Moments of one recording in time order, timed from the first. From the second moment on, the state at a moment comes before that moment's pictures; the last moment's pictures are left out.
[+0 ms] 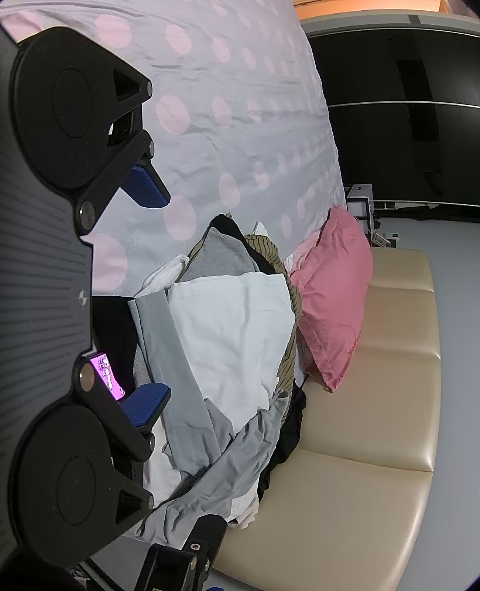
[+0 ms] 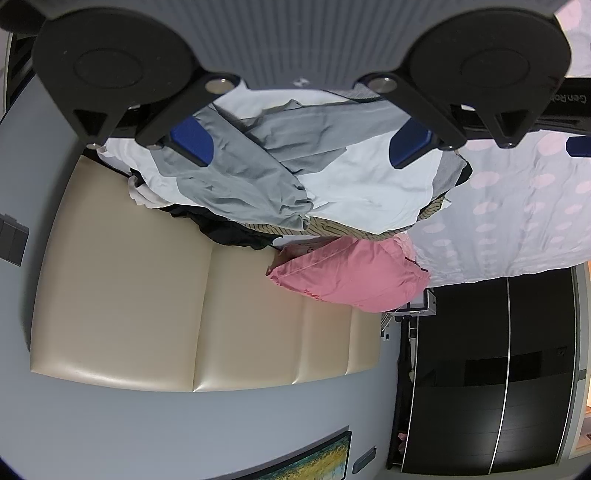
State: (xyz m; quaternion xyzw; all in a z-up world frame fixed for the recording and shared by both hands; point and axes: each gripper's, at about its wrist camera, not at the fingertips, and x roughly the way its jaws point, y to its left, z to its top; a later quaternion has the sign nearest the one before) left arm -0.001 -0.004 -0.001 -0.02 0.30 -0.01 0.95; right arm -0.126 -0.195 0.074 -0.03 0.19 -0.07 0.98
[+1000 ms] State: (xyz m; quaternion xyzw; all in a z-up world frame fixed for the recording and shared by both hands) left arm 0.002 -0.005 -0.004 -0.02 0.31 -0.01 0.95; right arm -0.123 -0.197 0.073 -0.02 0.19 -0.06 0.98
